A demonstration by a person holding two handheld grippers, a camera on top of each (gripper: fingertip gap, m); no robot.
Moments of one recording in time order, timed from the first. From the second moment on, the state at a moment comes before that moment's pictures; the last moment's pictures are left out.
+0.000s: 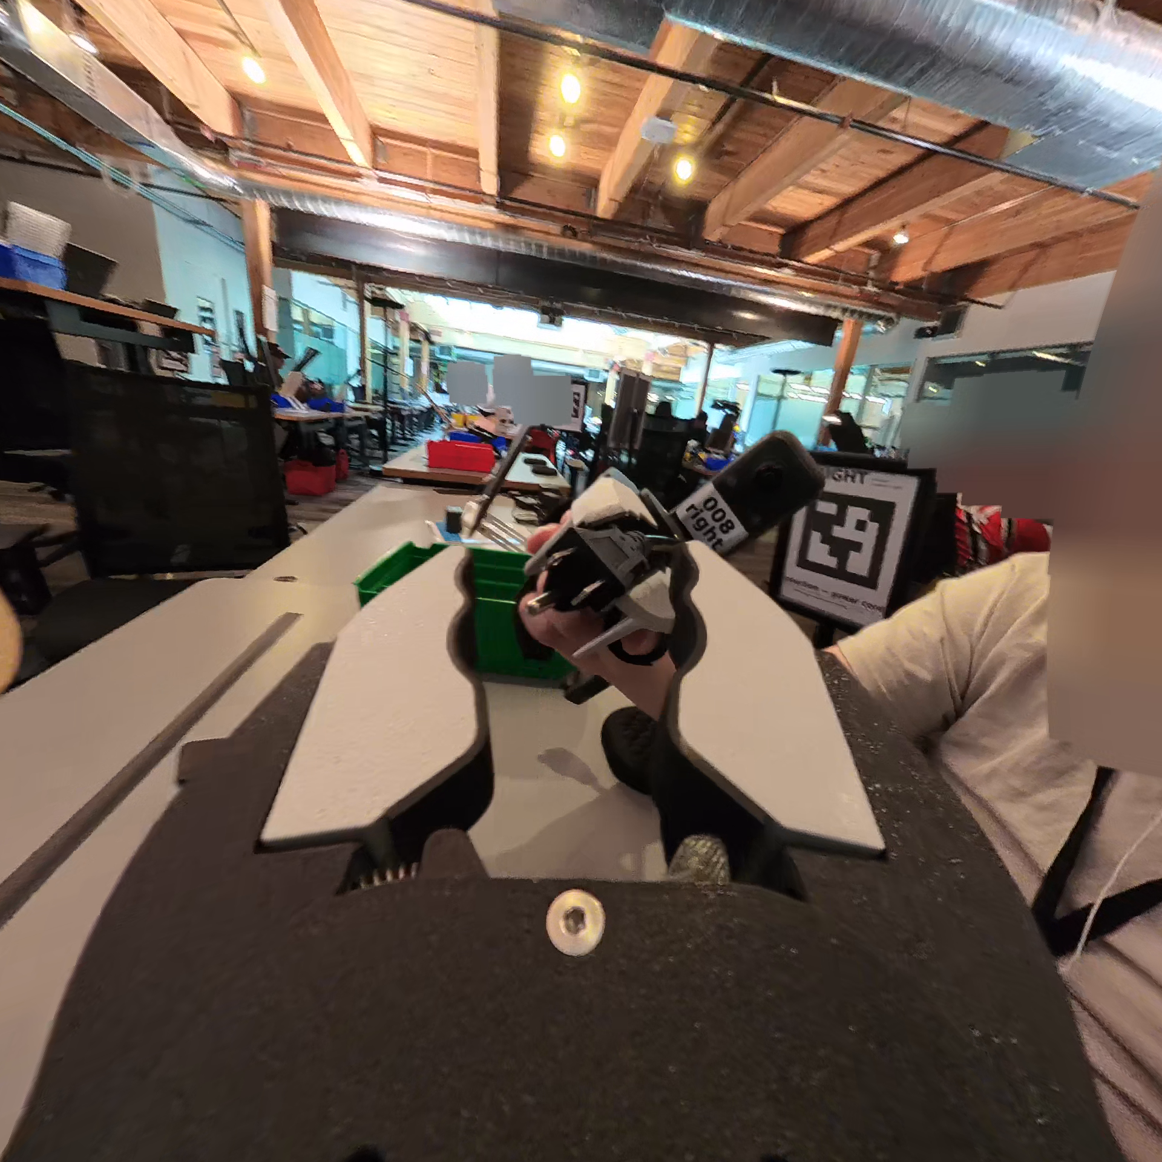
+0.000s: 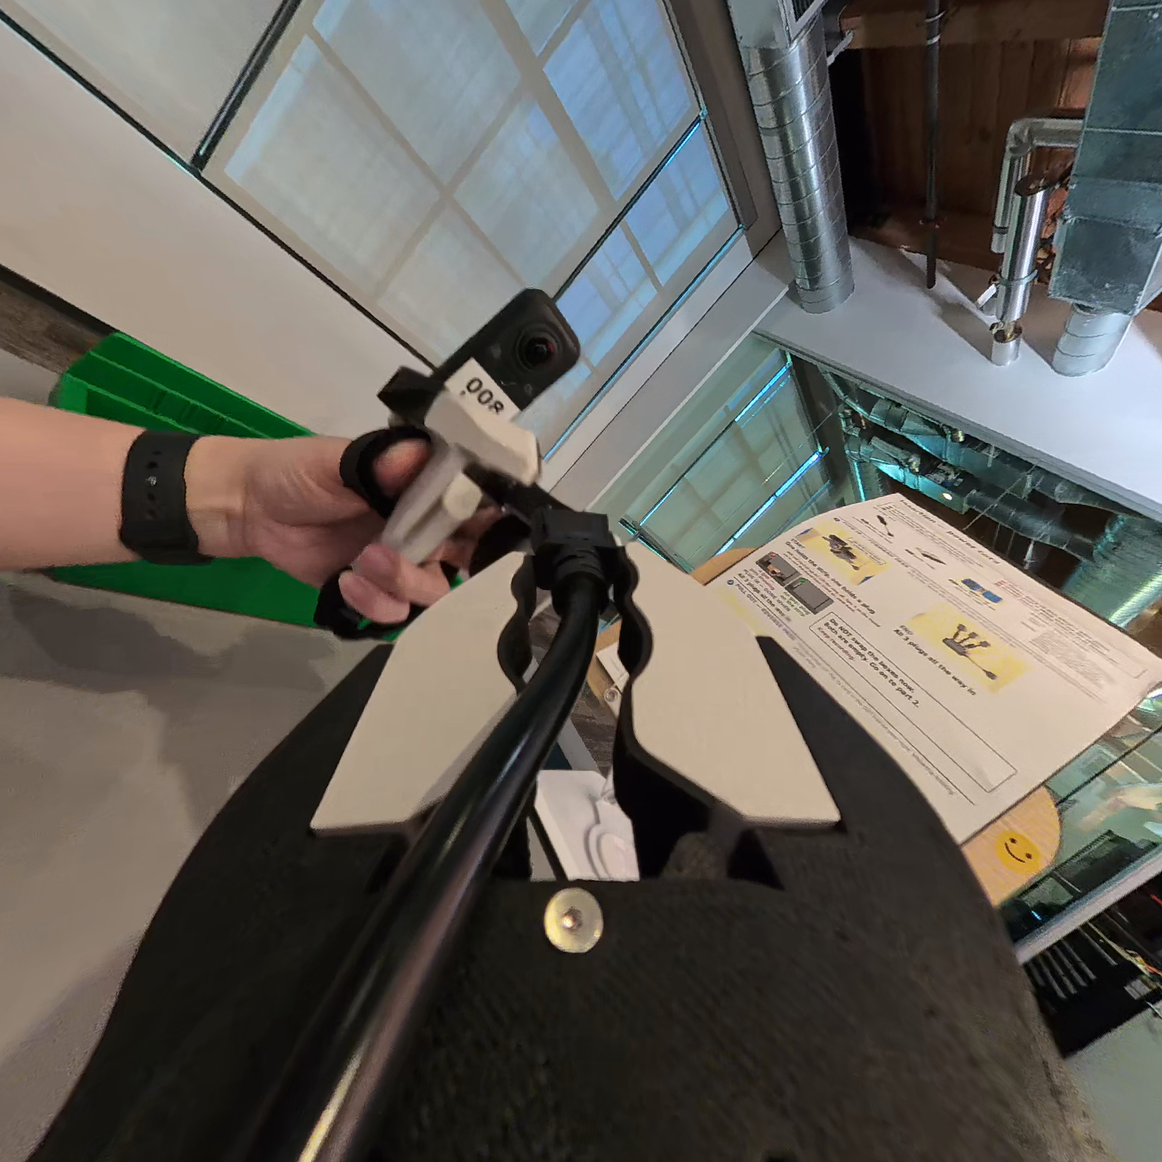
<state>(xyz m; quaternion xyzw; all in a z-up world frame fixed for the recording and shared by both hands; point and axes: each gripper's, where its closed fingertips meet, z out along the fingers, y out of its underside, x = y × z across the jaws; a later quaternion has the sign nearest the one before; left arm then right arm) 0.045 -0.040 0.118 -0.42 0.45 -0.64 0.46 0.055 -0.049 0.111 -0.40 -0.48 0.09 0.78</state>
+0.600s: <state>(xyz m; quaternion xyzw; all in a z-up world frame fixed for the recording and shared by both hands) 0.035 0.077 -0.097 -0.71 0.51 -0.27 0.41 0.132 -0.001 0.069 -0.50 -0.53 0.05 0.68</state>
